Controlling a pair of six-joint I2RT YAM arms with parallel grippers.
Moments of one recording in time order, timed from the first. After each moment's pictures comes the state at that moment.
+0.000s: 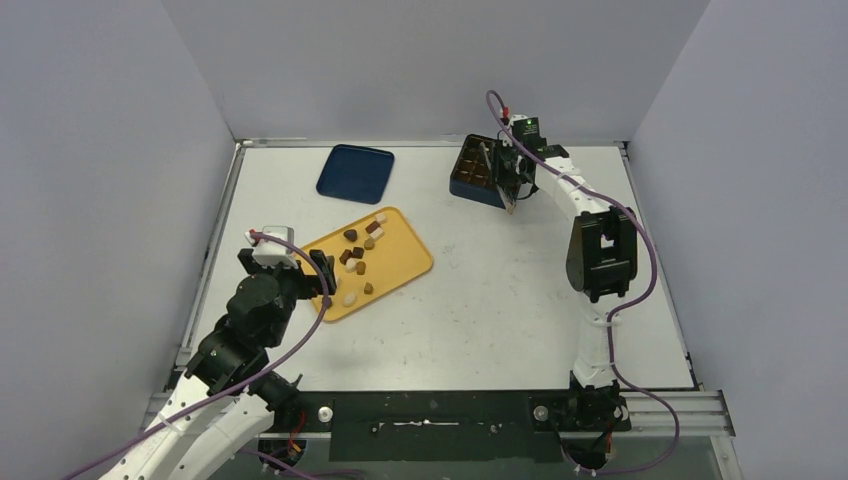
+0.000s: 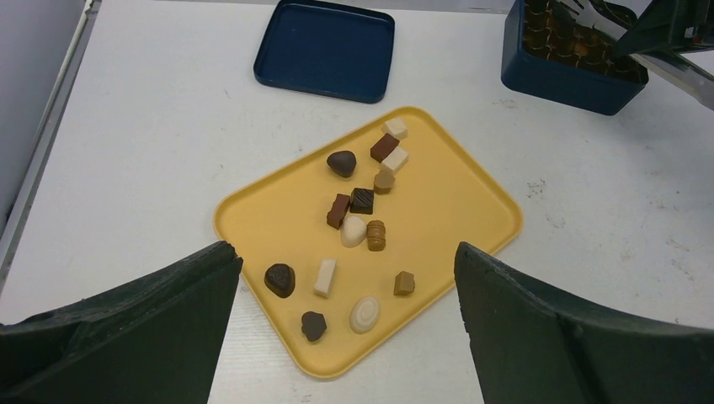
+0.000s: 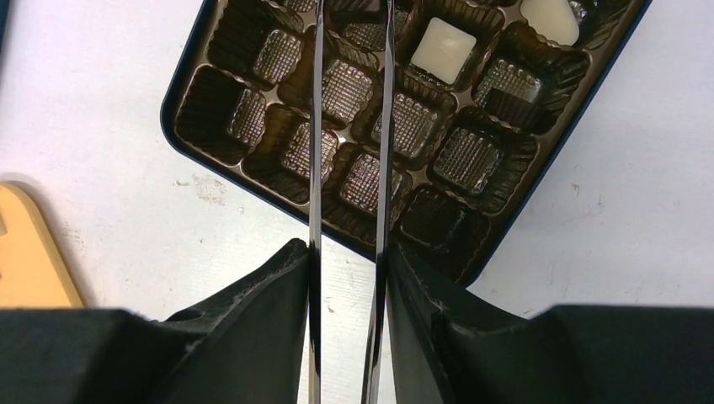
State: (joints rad) left arm -0.61 0.50 0.66 -0.39 -0.49 -0.24; right arm 0.22 2.14 1.85 -0.51 -0.08 0.15
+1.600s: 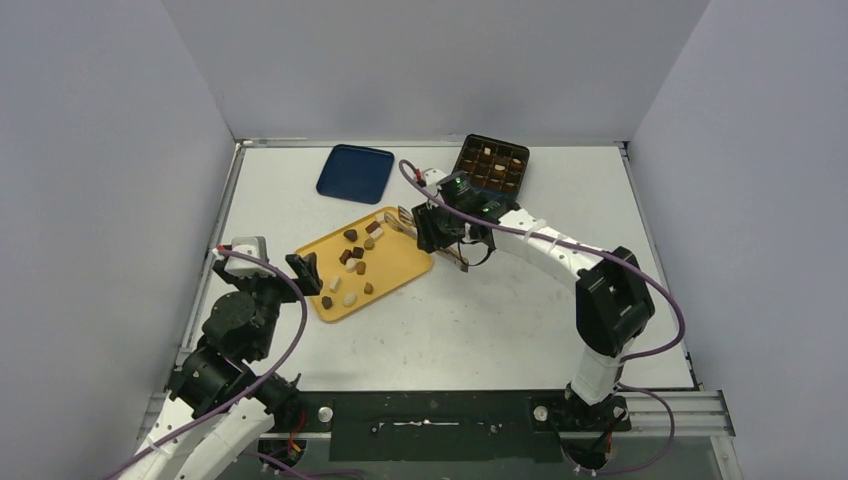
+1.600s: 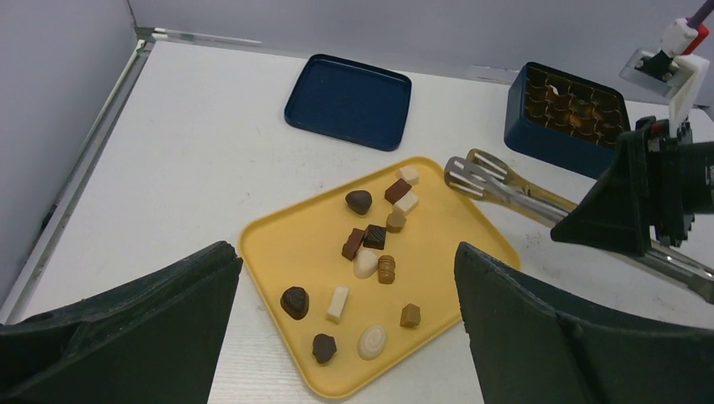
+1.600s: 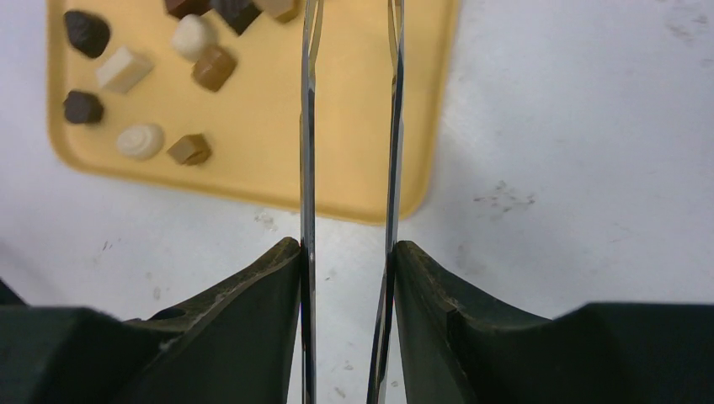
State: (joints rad) left arm -0.60 0.37 0.66 -0.39 -0.56 -0.24; right arm 0.63 1.79 1.43 -0.46 -0.15 0.14
